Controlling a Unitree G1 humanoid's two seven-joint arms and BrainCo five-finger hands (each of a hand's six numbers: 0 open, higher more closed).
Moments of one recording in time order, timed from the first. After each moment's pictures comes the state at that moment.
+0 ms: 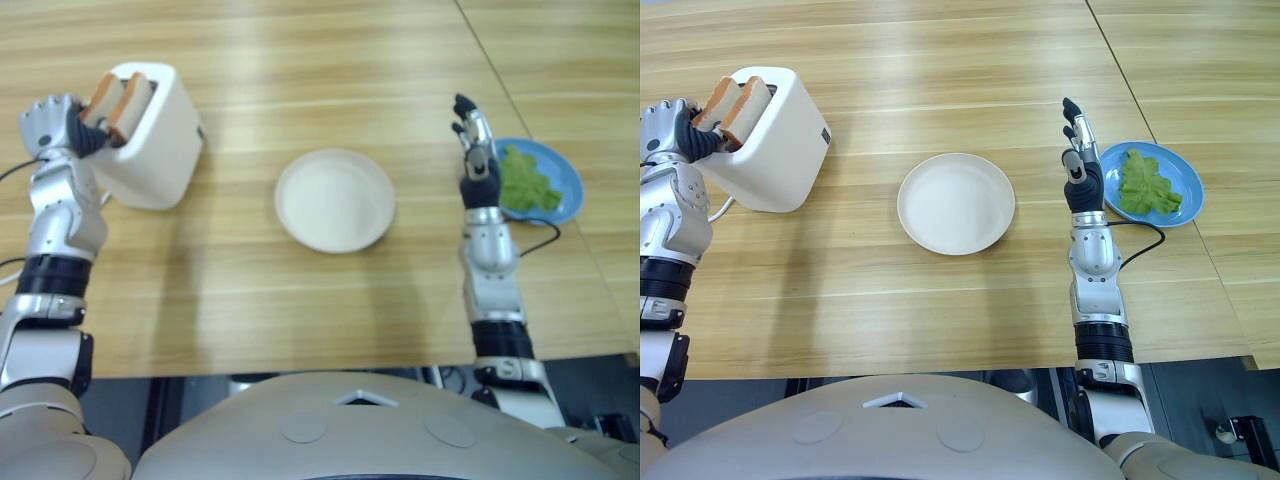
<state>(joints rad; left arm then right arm) -0.40 0.77 -0.08 0.36 0.74 0.34 0.17 -0.09 -0.21 -0.12 0.16 -0.07 -0.51 0.00</state>
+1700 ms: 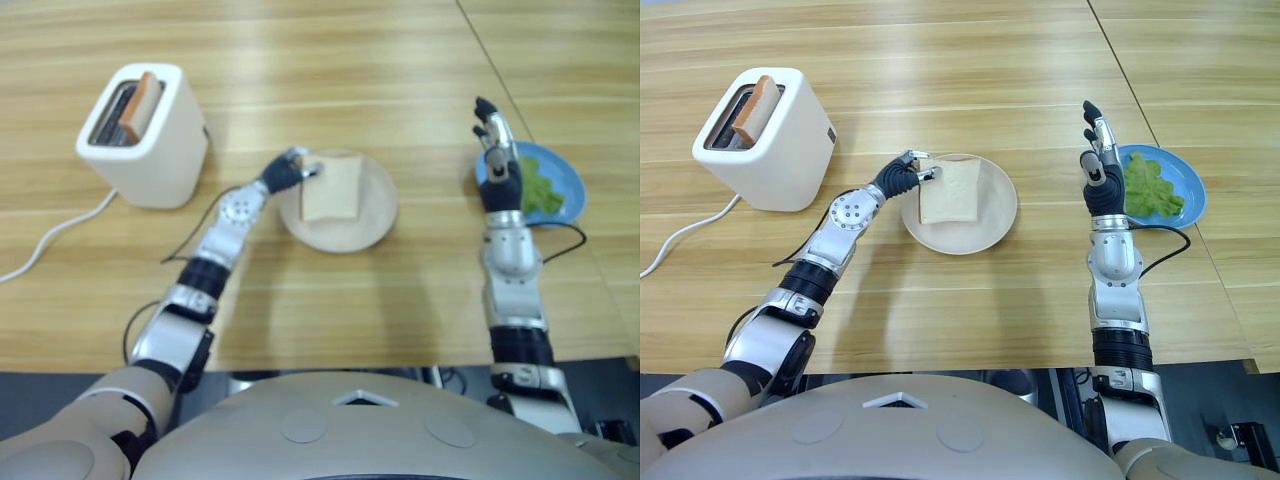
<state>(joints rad) -0.46 0.18 -0.30 0.56 0.20 -0.13 -0.23 -0.05 -0.29 -0.16 0.12 -0.07 -0.48 0.02</state>
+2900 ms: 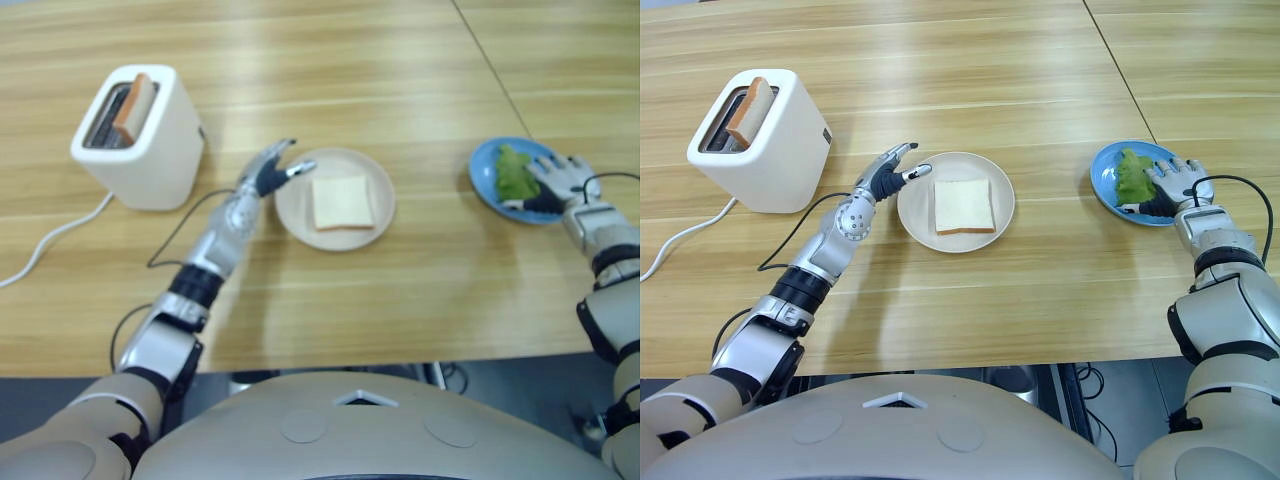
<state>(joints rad) -0.42 0.24 -0.35 0.44 0.55 0.03 0.02 -0.66 -0.83 0.55 1.35 -1.05 -0.19 -0.39</state>
